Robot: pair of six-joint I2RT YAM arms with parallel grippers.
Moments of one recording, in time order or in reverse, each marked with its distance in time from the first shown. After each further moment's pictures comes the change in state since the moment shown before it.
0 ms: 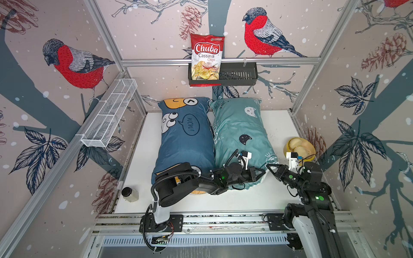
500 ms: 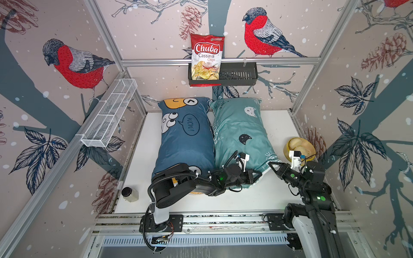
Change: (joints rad) left arm -0.006 -0.044 -0.044 -0.072 -0.028 0.058; right arm -0.025 0.005 0.031 0.000 0.026 -0.002
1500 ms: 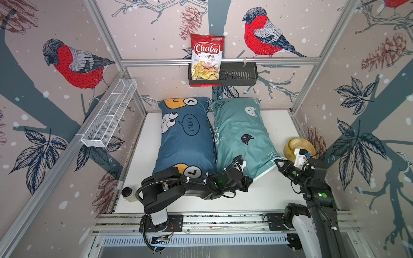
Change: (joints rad) left arm -0.044 -0.124 -0.056 -0.350 -0.140 0.203; right arm -0.033 0.059 0.046 -0.027 0.186 -0.104
